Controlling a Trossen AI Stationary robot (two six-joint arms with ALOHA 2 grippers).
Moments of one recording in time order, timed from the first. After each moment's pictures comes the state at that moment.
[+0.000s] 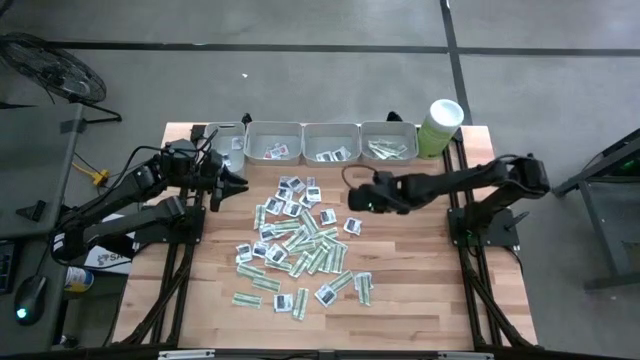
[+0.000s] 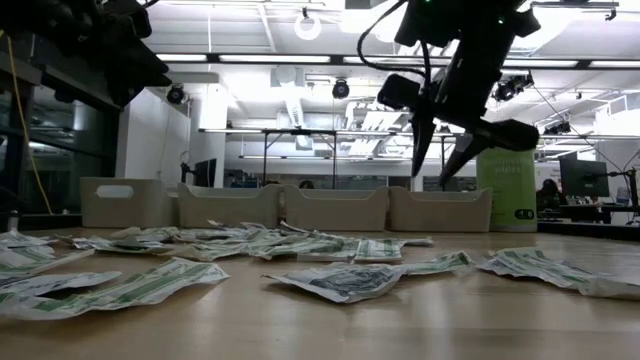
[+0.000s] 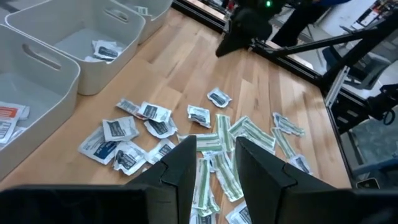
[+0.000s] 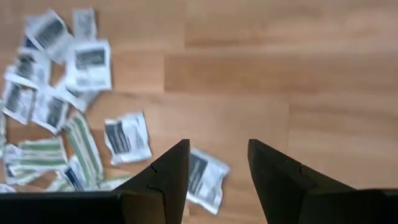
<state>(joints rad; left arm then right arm) 0.58 0.45 0.55 -0.53 0.46 -0.21 -0.01 1.53 0.97 -0.61 0.27 1.55</state>
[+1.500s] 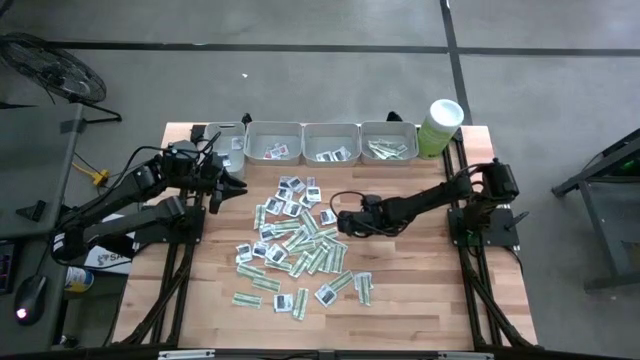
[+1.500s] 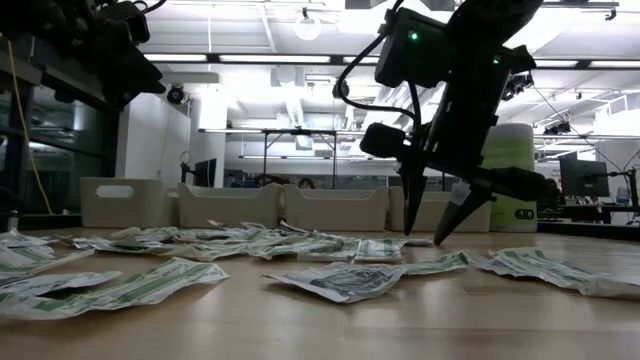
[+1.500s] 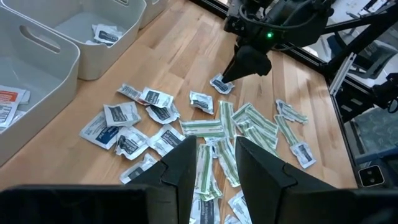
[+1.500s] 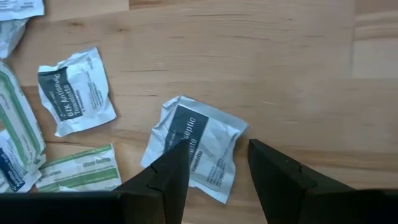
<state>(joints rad) 0.58 0.45 0.55 -0.59 0.46 -0.18 0.09 1.80 0.97 -0.43 0.25 1.70</state>
